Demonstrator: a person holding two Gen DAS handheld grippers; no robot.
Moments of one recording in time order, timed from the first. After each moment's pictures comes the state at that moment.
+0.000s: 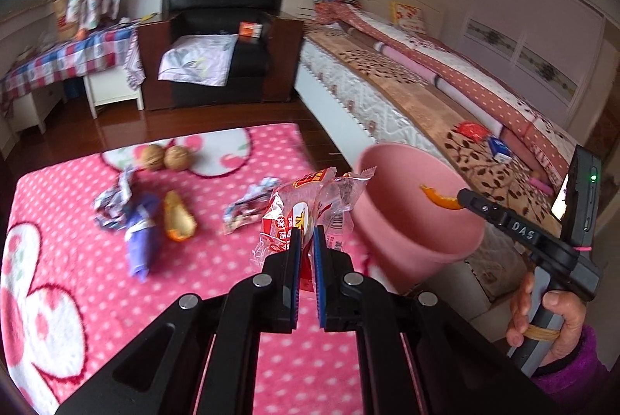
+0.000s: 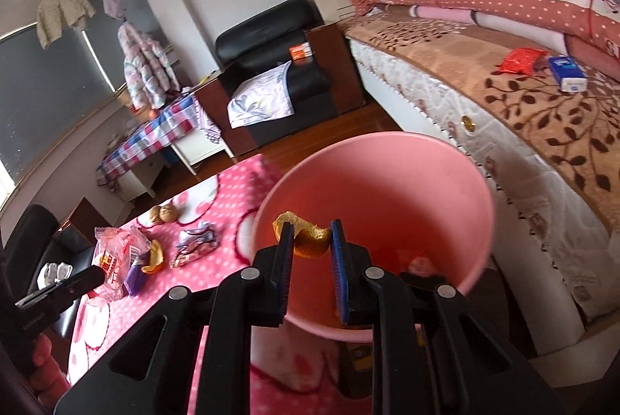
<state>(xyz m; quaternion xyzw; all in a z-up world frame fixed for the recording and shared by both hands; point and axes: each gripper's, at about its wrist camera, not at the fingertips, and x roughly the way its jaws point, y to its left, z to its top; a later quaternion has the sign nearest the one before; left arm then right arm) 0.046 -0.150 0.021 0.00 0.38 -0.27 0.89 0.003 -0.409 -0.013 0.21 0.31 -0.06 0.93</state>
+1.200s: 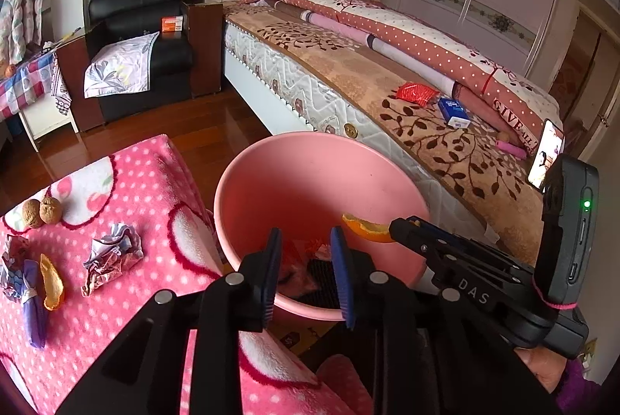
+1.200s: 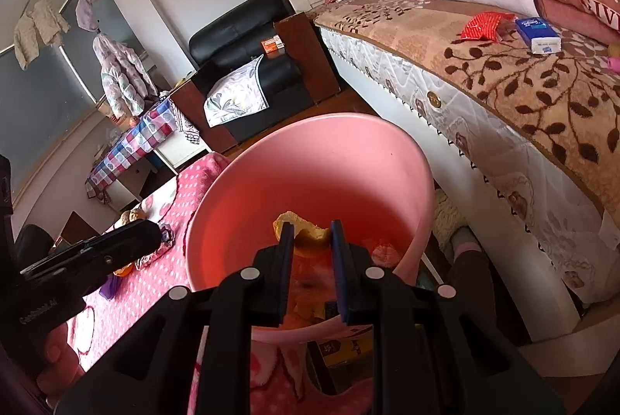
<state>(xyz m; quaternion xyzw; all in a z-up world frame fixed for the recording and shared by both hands) 0.068 -0.295 0.004 0.06 0.39 -0.36 0.84 -0.005 -0.457 -0.042 0.24 0.33 -0.09 0.91</state>
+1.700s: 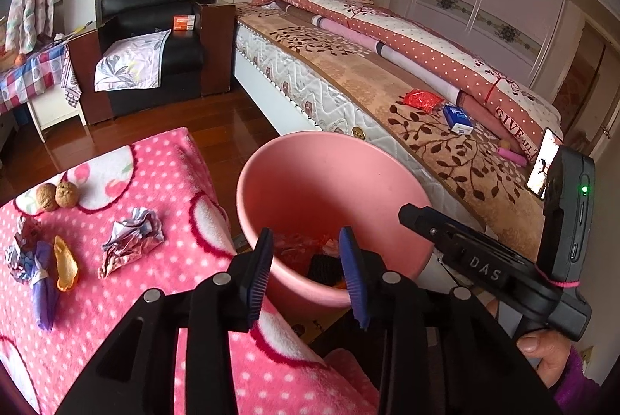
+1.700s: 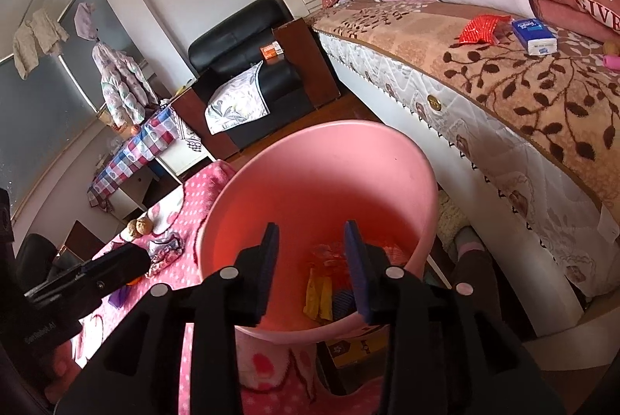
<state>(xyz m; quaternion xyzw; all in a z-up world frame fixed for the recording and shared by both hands) 0.060 -0.267 0.009 0.04 0.40 -0.34 0.85 -0.009 -0.453 -0.033 0.25 0.31 -0.09 0.91</state>
